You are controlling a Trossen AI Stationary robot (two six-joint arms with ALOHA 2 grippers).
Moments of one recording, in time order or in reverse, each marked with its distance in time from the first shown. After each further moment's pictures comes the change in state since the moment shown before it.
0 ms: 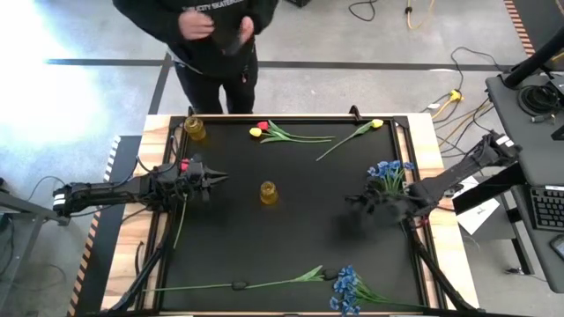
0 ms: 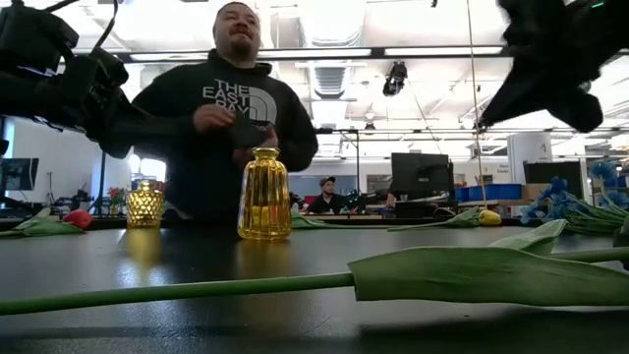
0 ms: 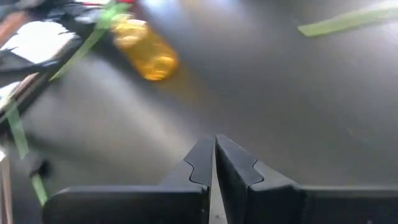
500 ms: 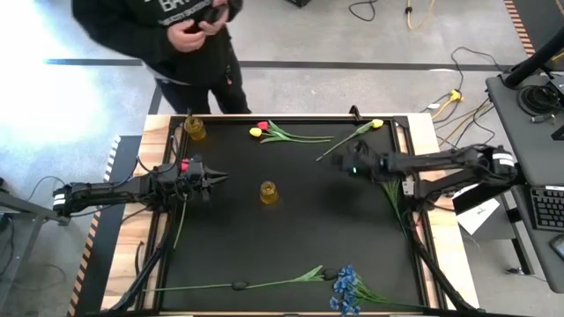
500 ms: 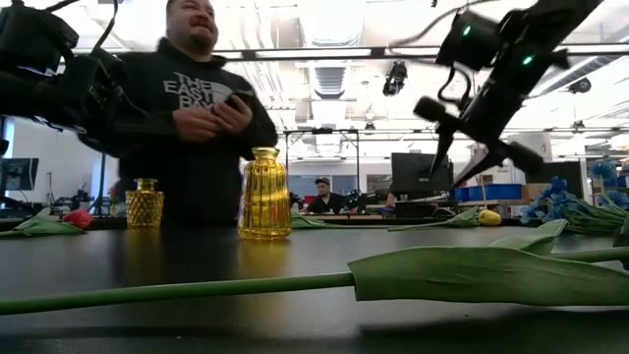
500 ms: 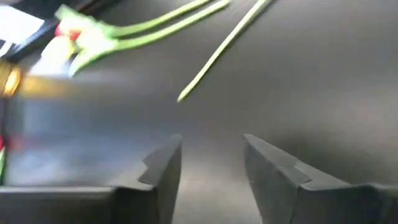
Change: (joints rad) left arm 0.000 0.001 0.000 0.000 0.000 0.000; right arm -0.678 0.222 0.034 0.121 -0.254 0.156
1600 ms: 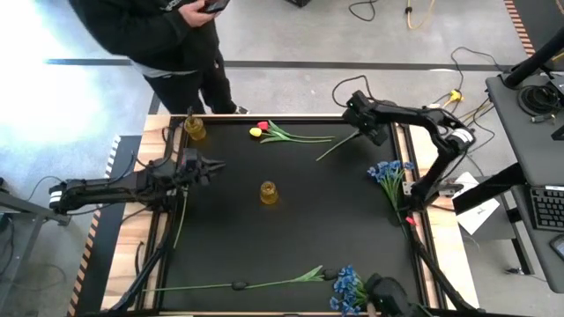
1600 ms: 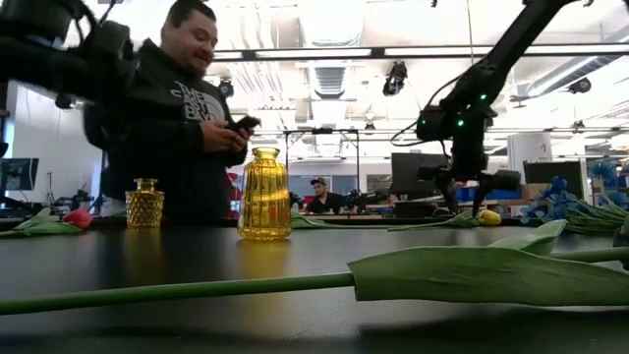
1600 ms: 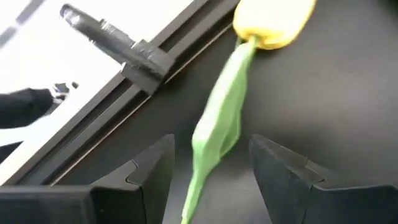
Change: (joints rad) left arm 0.001 0.111 0.171 -0.040 -0.166 -0.220; right arm -0.702 0.473 0.386 -0.212 -0.144 -0.142
